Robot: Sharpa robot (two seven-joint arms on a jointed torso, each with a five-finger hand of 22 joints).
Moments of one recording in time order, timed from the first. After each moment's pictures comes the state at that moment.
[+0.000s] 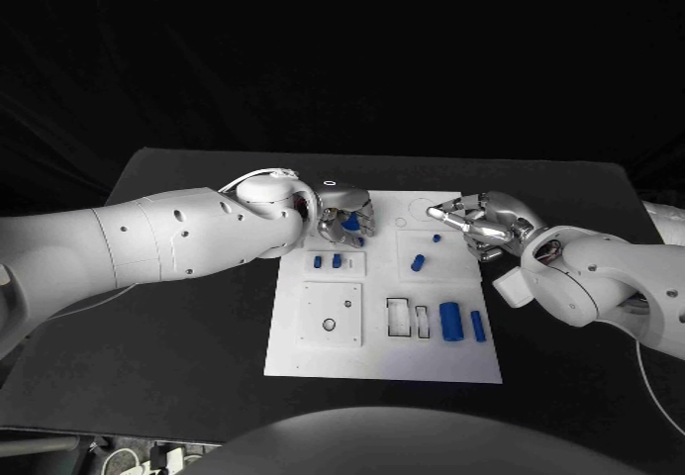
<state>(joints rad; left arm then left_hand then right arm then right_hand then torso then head) 1.31 -0.54 -0.22 1.29 -1.45 -0.11 0.08 1.65 -0.15 0.27 0.29 0.06 1.03 0.12 0.07 0.19 1.07 0.07 0.07 0.06 1.47 0.01 1.57 1.31 0.01 1.47 0.13 1.57 1.31 1.23 -1.00 -0.21 1.69 -0.50 -0.41 0.12 1.19 0.07 -0.03 0.26 0.27 0.73 0.18 0.21 0.13 1.47 0.10 1.57 1.31 1.47 0.04 1.57 1.31 0.01 1.47 0.15 1.57 1.31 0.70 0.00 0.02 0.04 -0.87</state>
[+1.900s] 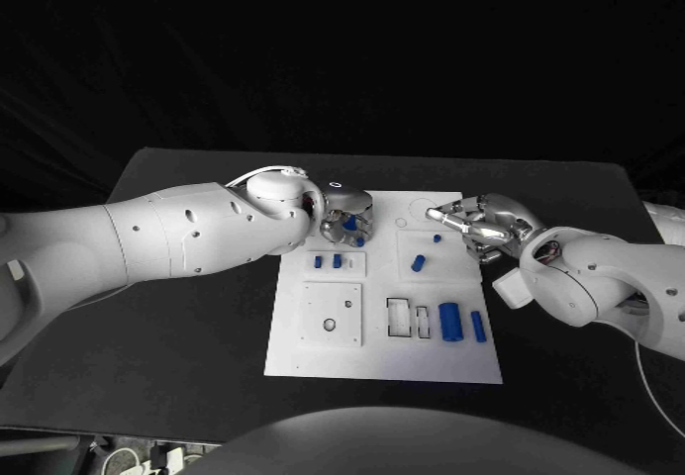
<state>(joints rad) 1.32 -0.51 -0.22 1.26 -1.53 -0.04 0.04 1.68 -0.13 0.33 0.29 0.06 1.08 0.11 0.08 0.16 1.14 0.06 0.09 0.06 1.47 0.01 1.57 1.31 0.01 1.47 0.13 1.57 1.31 1.23 -1.00 -0.21 1.69 -0.48 -0.40 0.10 1.19 0.07 -0.03 0.26 0.27 0.73 0.18 0.21 0.13 1.47 0.10 1.57 1.31 1.47 0.04 1.57 1.31 0.01 1.47 0.15 1.57 1.31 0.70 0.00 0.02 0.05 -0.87</state>
